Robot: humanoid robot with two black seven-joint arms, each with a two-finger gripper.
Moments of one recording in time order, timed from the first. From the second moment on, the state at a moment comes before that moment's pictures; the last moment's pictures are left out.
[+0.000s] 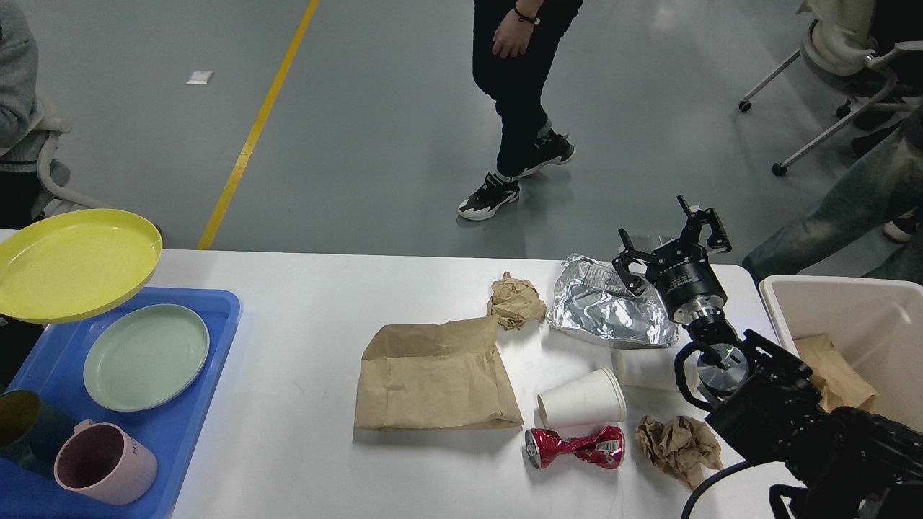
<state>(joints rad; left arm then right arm) -1.66 1.02 0.94 -0.78 0.56 -0.77 -0.17 0.76 -0.02 0.51 0.10 0.36 0.68 0.39</state>
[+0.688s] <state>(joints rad) -1.10 0.84 0.78 -0.74 0.49 -0.15 -0.17 0.76 -0.02 0.51 0.10 0.36 0.68 0.39</state>
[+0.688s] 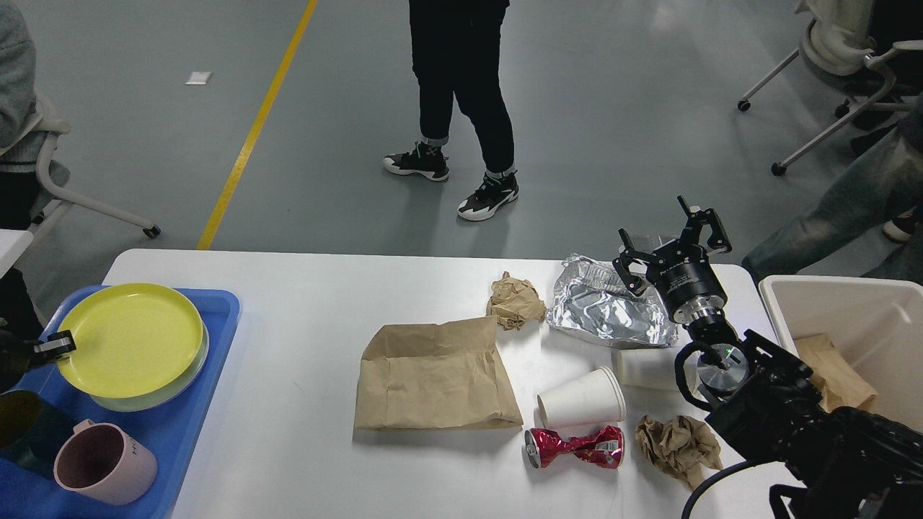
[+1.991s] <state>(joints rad) -1.02 0.81 0.63 -0.59 0.49 -0.12 -0.18 0.76 -0.02 0.51 0.10 0.36 0.68 0.39</state>
